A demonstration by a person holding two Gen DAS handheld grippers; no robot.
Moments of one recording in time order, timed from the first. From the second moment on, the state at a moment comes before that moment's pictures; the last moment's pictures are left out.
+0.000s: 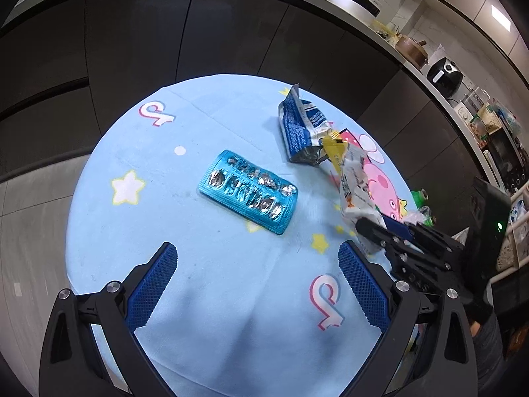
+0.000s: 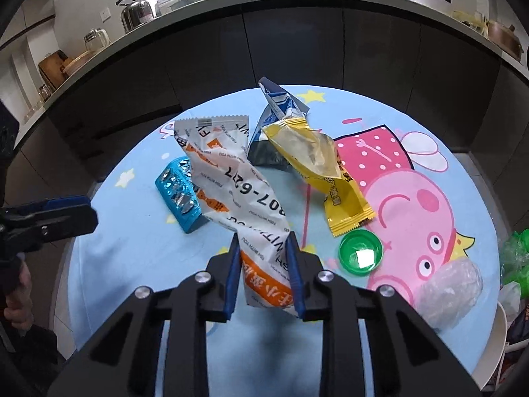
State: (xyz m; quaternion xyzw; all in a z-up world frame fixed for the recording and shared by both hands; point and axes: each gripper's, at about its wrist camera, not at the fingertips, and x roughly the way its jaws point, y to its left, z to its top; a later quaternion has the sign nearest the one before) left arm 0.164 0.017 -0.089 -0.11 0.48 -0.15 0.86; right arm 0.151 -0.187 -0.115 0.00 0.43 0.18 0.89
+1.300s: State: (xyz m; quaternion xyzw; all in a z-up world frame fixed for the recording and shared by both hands) left arm 0.252 -0.102 -0.090 -0.18 0.51 -0.21 0.82; right arm 0.057 -0.288 -0.079 0.07 0.35 0.03 0.93
